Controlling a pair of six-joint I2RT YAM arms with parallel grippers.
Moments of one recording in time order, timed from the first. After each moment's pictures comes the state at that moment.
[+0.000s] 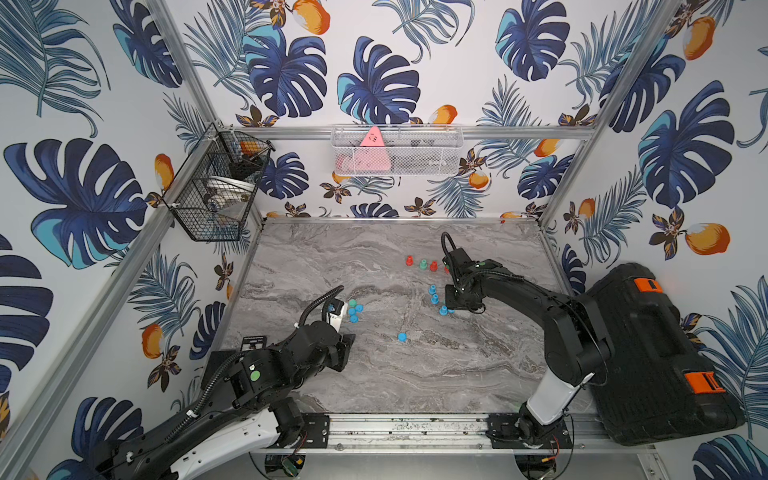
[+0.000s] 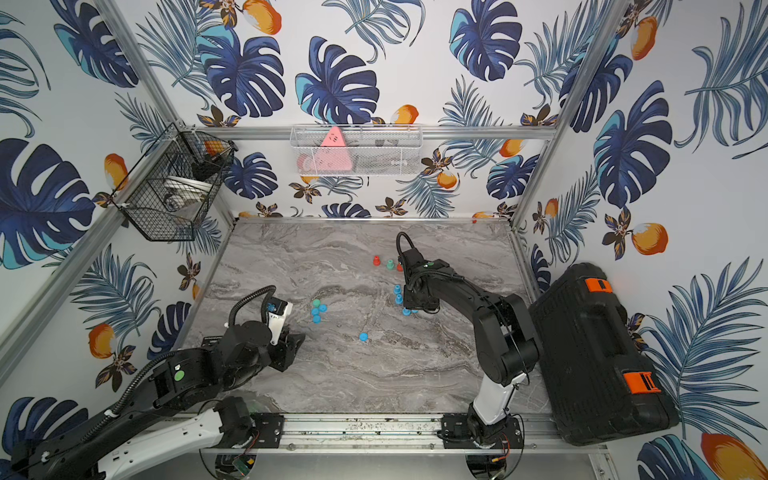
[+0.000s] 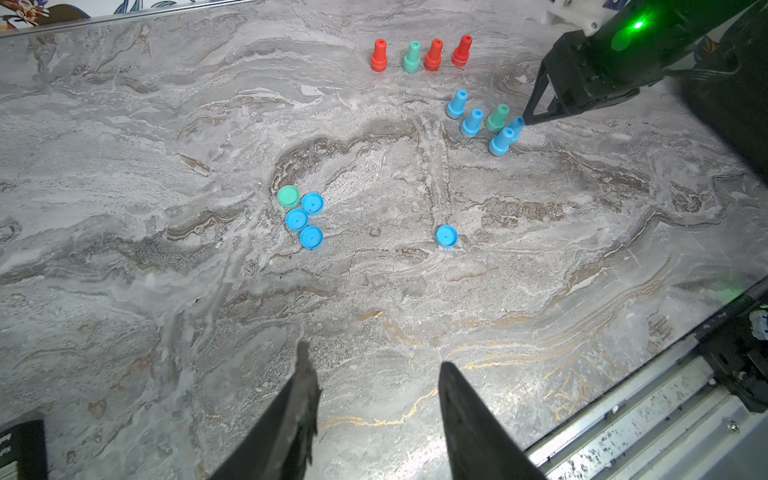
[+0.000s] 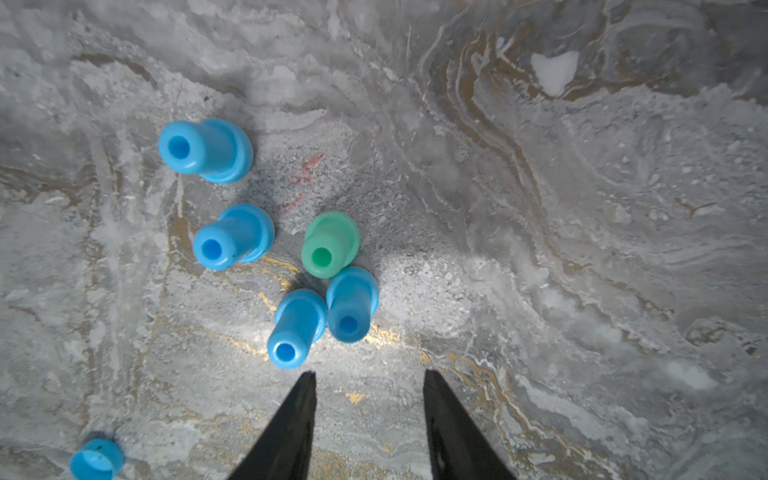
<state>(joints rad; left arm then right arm) -0.89 0.65 0.79 -0.87 -0.35 -0.44 0.48 1.77 1.25 -0.82 0.15 0.50</state>
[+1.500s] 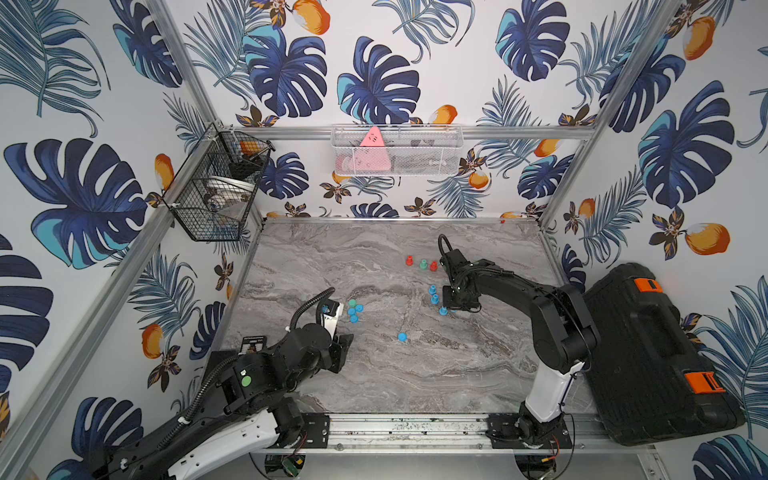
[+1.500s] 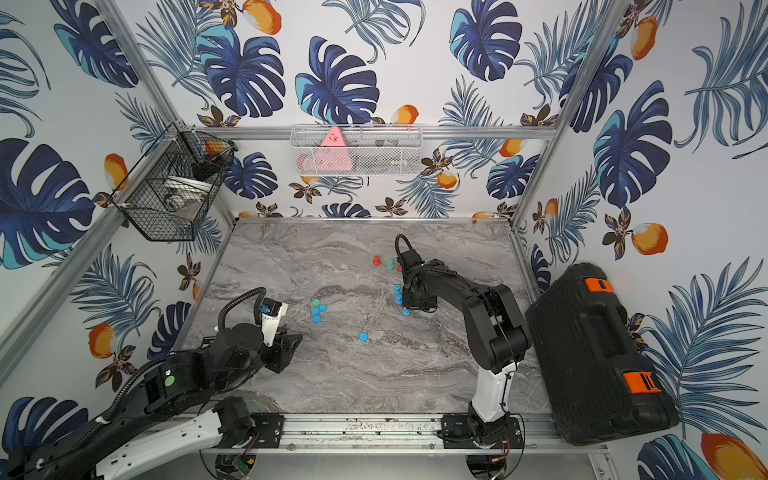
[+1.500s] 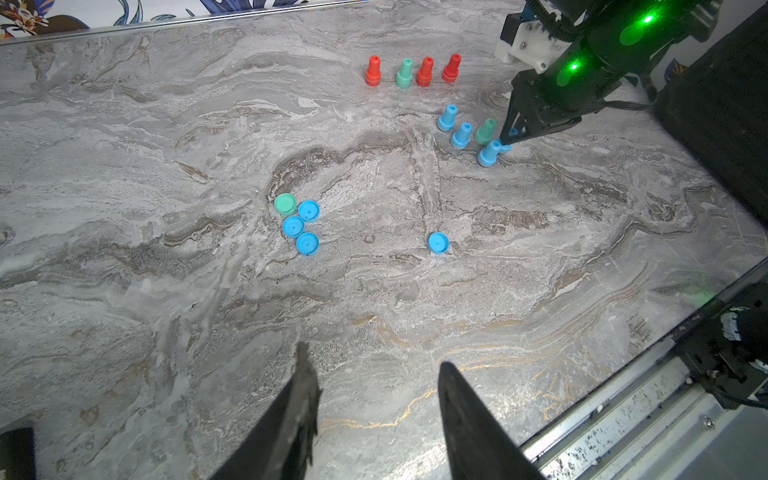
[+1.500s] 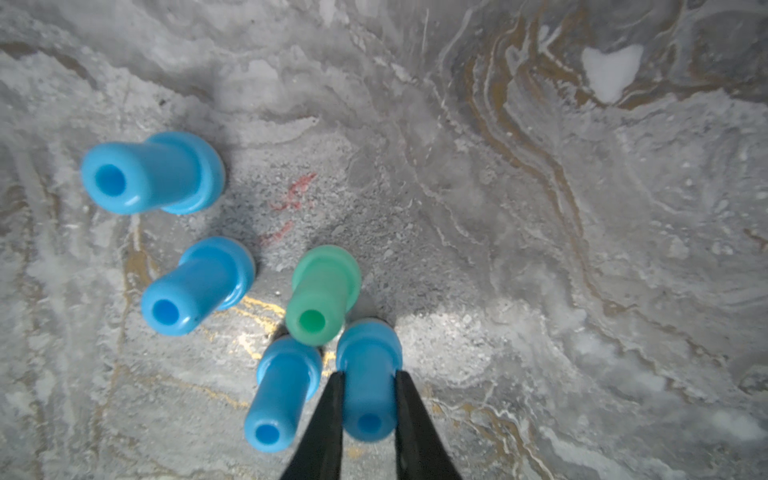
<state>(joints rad) -0.89 0.61 0.79 -0.87 -0.34 -0.44 0.46 1.85 1.27 -0.79 0.14 0.48</state>
